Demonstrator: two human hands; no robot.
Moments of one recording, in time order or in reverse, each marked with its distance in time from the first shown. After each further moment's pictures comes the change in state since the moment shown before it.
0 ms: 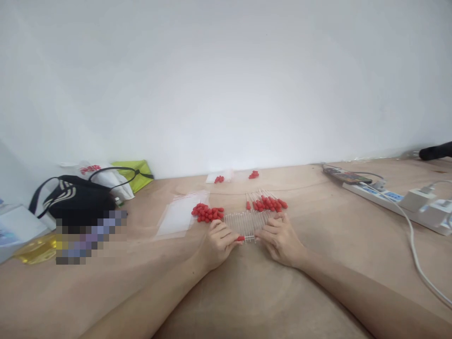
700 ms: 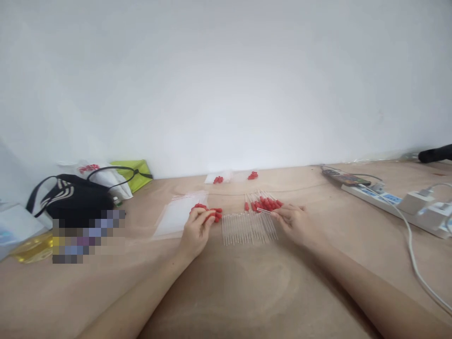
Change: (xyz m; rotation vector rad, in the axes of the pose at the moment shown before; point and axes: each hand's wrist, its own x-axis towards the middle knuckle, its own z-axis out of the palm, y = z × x) left_hand -0.009 -0.031 -0.026 -0.029 0.187 -0.464; right_hand 0.001 0.040 -0.033 -0.024 -0.174 0.578
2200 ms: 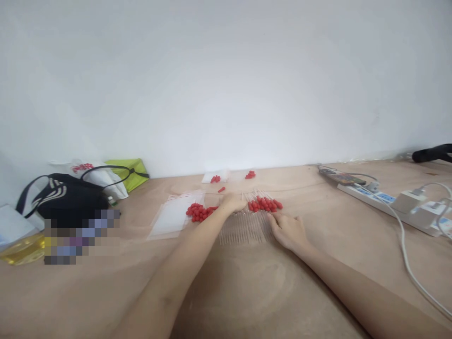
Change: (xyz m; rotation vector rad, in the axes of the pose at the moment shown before) left_hand 0.096 0.028 0.110 0.301 -0.643 -0.467; right_hand -0.003 -0.013 0.025 -0.165 -0.173 0.301
